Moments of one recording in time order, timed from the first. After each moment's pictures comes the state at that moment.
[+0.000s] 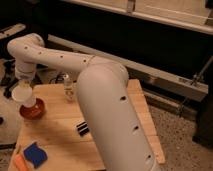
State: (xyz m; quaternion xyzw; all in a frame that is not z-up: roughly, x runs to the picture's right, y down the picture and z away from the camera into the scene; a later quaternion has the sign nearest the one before) arm -0.418 -0.019 0.729 -0.29 -0.26 -0.01 0.92
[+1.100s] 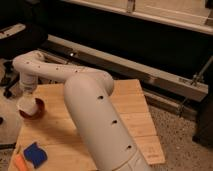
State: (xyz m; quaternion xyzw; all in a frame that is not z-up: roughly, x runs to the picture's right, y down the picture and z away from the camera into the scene) arm -0.441 0.037 0.806 -0.33 -0.23 -0.03 0.91
